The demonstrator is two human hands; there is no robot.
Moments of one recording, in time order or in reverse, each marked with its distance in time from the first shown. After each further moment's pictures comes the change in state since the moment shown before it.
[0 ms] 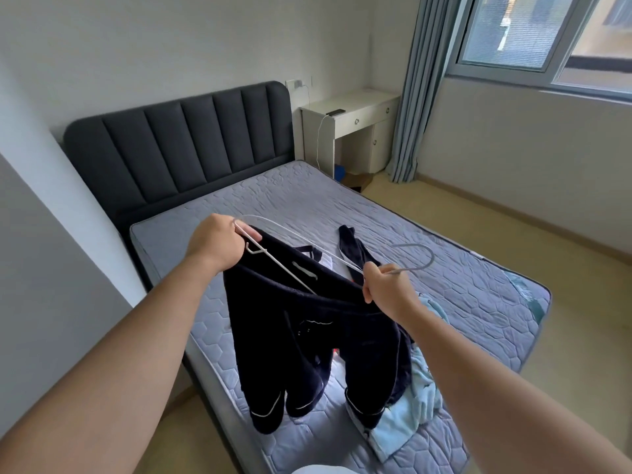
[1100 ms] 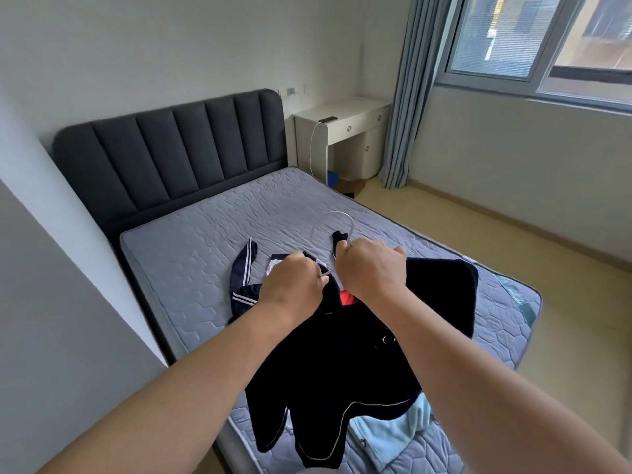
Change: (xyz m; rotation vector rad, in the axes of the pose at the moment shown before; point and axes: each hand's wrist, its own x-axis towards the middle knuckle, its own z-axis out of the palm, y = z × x) left_hand -0.060 0.059 0.089 0.345 -0.102 0.345; right_hand 0.006 -0.068 0.013 -0.813 0.303 -0.220
